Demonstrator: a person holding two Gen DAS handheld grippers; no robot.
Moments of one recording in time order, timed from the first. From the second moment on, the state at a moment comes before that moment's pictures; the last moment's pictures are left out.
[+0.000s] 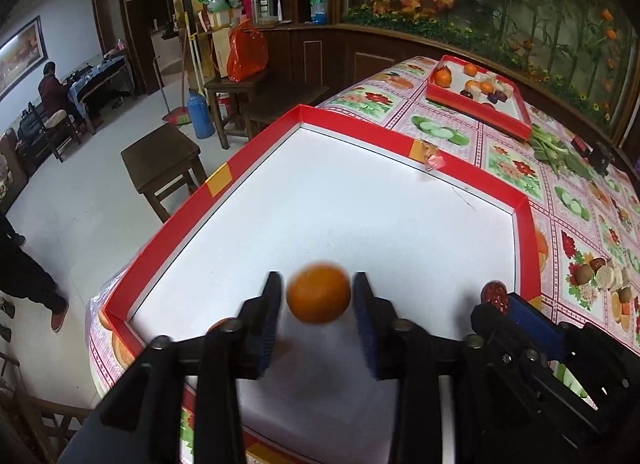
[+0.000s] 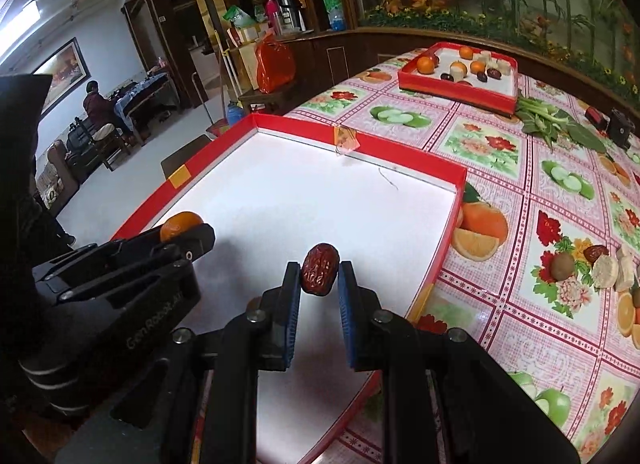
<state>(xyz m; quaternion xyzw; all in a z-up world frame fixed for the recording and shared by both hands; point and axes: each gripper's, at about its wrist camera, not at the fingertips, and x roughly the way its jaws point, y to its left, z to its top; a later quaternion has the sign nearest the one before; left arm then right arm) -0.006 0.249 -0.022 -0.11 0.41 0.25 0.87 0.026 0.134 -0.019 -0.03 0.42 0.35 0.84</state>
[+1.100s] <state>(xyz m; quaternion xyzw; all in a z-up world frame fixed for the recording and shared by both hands) -0.007 0.124 0.003 -0.06 0.37 0.12 0.92 0.121 -0.077 -0.040 -0.01 0.41 0.12 0.90</state>
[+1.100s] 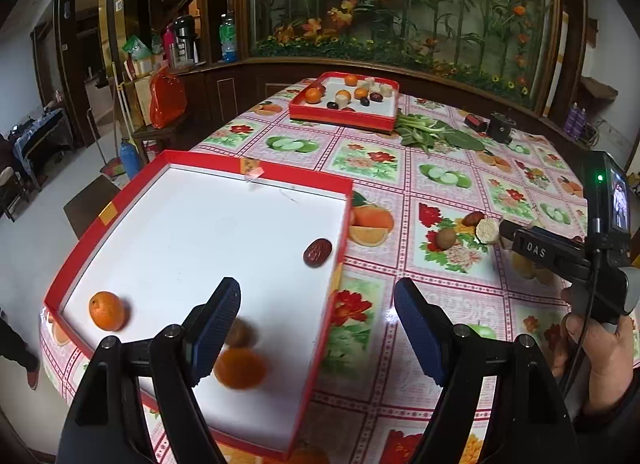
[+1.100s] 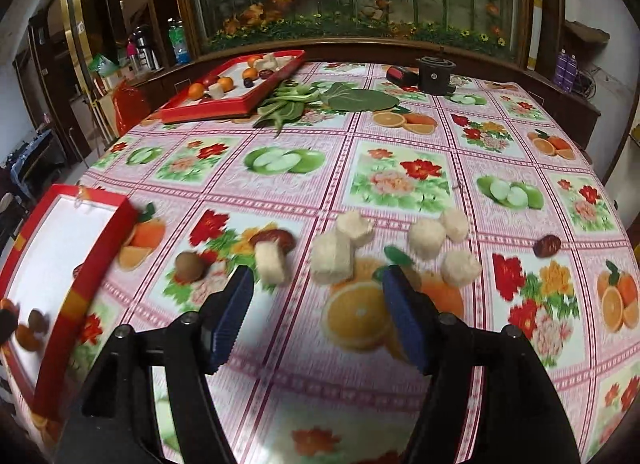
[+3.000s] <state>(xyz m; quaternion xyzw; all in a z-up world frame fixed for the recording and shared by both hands) 0.012 0.059 -0.010 -0.08 0.39 0.03 0.92 0.097 -0.148 -0.009 0.09 0.34 0.14 0.93</state>
